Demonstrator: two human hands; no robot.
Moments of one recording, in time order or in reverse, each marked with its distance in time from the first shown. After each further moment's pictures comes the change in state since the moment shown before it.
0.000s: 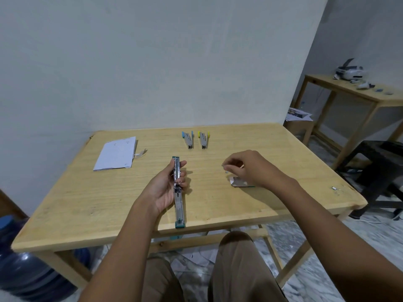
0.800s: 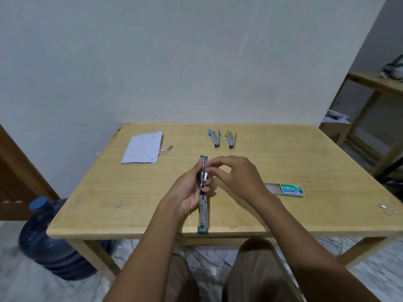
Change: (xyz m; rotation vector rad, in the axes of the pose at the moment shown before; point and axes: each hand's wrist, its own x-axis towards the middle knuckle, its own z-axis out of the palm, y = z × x) left_hand 0.000 0.000 0.001 0.082 0.065 0.017; right_hand 0.026 -0.060 0.078 0.199 0.199 -0.184
